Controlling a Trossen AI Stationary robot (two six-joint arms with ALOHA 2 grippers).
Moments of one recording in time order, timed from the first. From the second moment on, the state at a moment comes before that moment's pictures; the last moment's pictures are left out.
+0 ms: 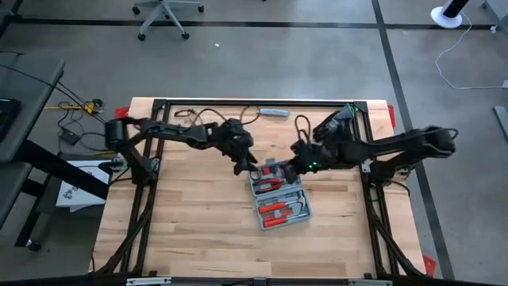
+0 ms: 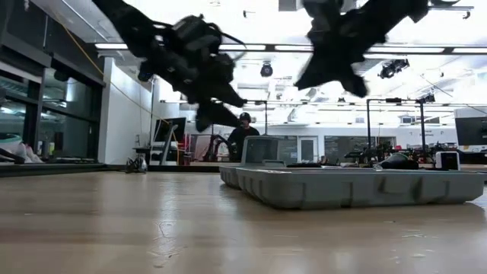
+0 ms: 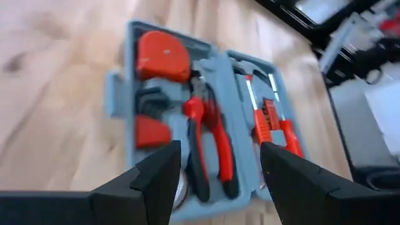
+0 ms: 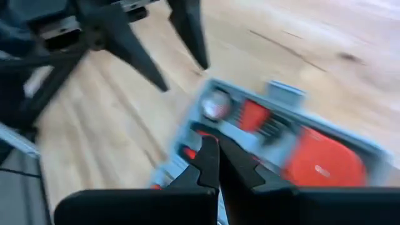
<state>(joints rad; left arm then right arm) 0.26 1.69 0.93 0.07 0.52 -0.27 0.07 1.32 0.84 -0.25 0.16 0.86</state>
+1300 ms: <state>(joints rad) 0.39 2.14 1.27 0.00 0.72 -0.20 0.43 1.29 0.83 -0.70 0.45 1.46</state>
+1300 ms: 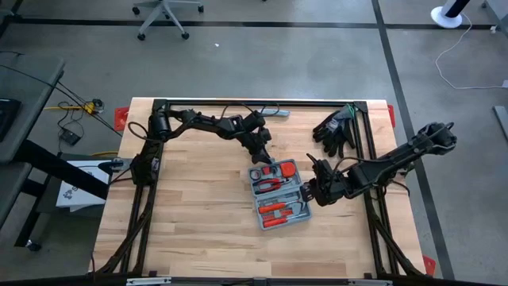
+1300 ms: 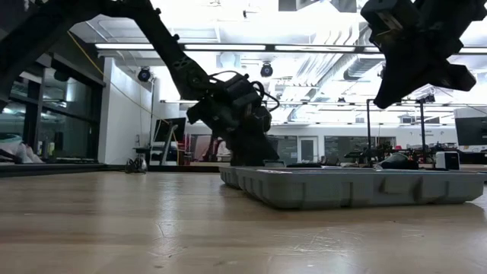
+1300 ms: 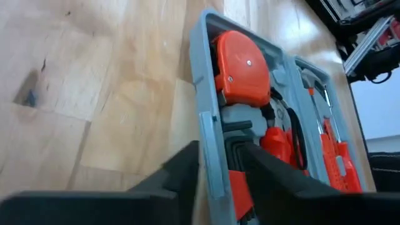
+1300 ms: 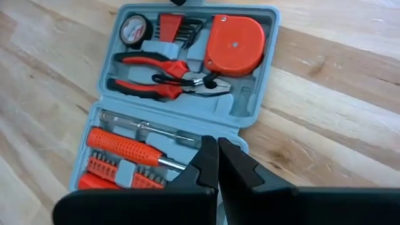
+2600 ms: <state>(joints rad) 0.55 1.78 1.25 -0.75 0.44 0.12 0.33 1.70 0.83 -0.08 0.20 1.36</state>
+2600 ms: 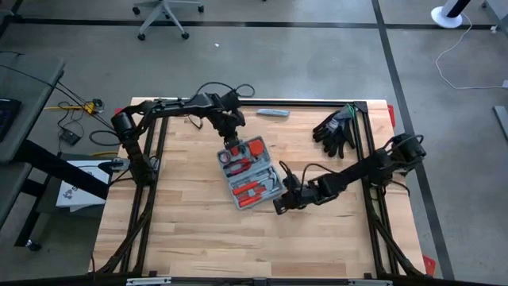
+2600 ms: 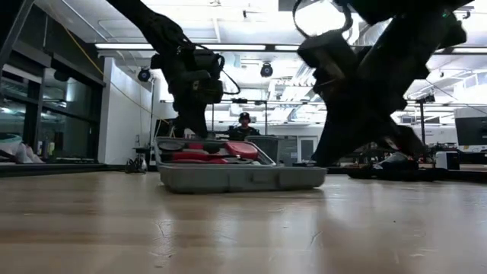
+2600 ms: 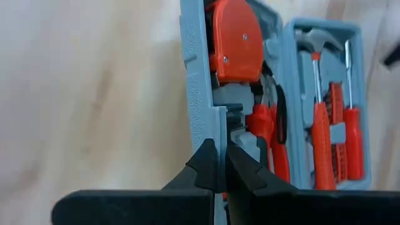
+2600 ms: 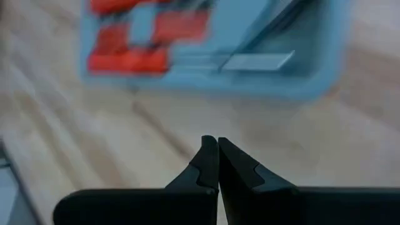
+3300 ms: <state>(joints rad) 0.46 1.70 1.22 -0.75 0.44 0.05 0.27 1.73 0.84 -0.09 0.14 1.26</state>
